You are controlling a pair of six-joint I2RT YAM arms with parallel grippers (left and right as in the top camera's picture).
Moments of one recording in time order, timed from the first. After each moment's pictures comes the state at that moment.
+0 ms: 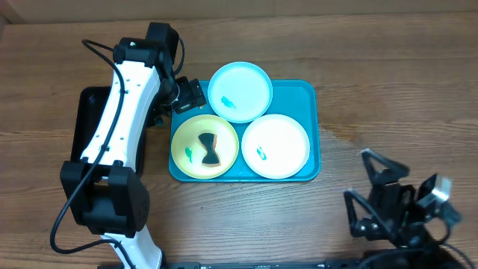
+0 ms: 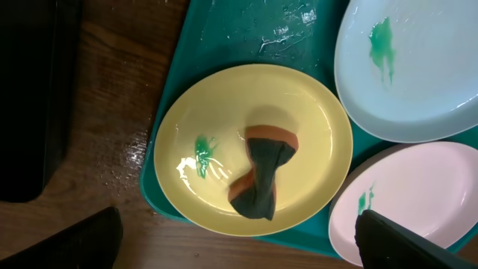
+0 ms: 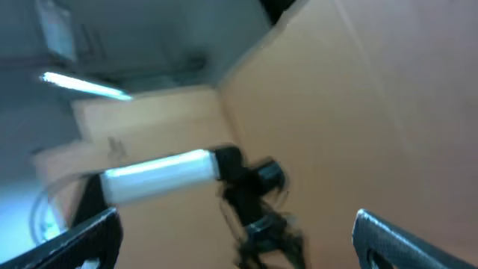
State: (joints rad) left arm -0.14 1.91 1.79 -1.38 0.08 -0.54; right arm 0.04 0.10 0.39 0.23 -0.62 0.79
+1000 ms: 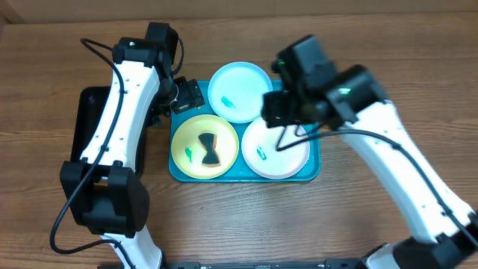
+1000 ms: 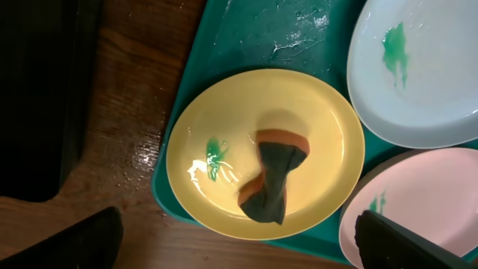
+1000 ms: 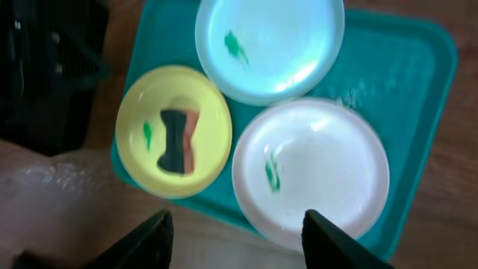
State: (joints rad) left arm -0.14 1.91 1.79 -1.38 0.04 -0.53; right arm 0.58 1.68 1.77 -1.17 -0.09 0.40
